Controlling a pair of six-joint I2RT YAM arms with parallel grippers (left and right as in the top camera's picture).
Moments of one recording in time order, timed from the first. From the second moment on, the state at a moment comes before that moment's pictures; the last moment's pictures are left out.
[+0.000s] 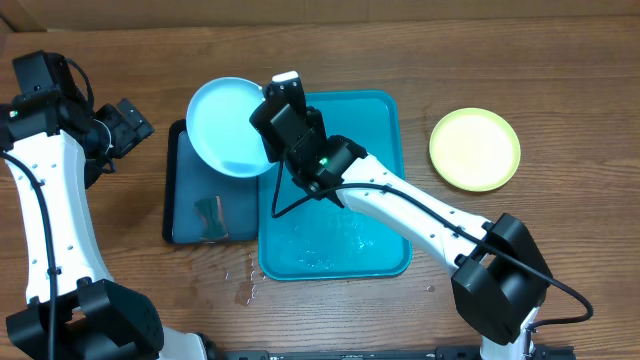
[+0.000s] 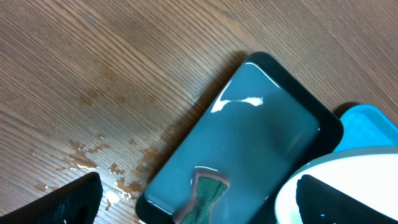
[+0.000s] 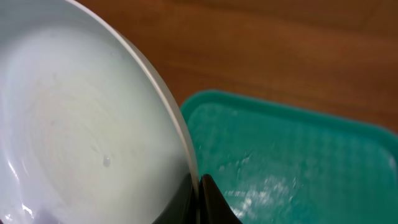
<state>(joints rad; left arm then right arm) 0.37 1.67 1.64 -1.18 0.05 -0.39 0.84 1.97 1.64 -0.40 0.39 0.38</state>
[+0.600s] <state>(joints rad) 0.37 1.67 1.64 -1.18 0.05 -0.39 0.99 1.97 1.64 0.11 0.71 -0.27</state>
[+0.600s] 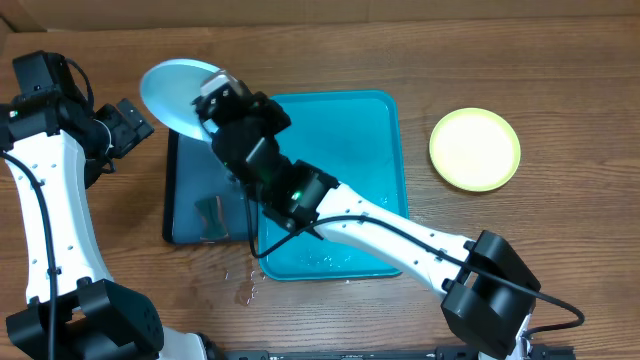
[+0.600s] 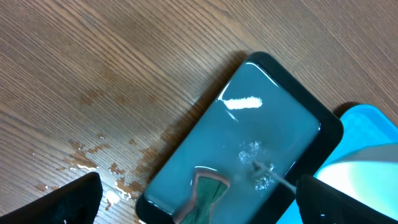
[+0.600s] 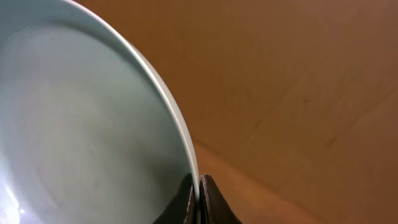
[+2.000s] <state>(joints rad) 0.37 1.67 1.64 -1.18 0.05 -0.39 1.09 1.97 1.64 0.17 0.81 -0.54</state>
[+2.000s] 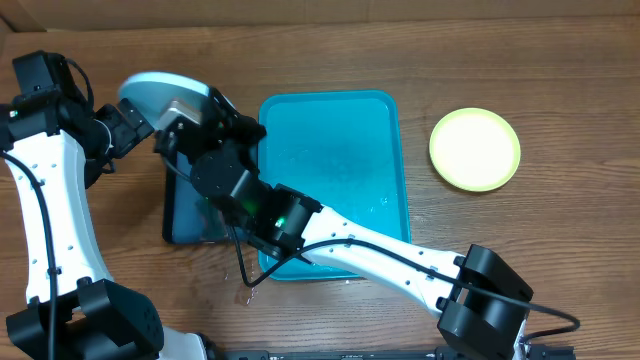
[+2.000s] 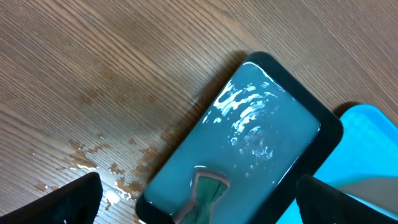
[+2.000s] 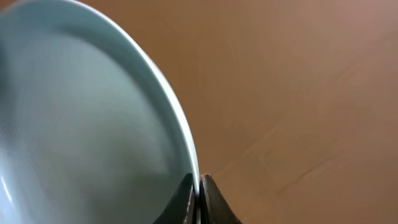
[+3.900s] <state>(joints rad) 0.37 1.67 1.64 -1.18 0.05 -0.39 -0.22 1.88 1.46 -0.91 -0.10 0.54</state>
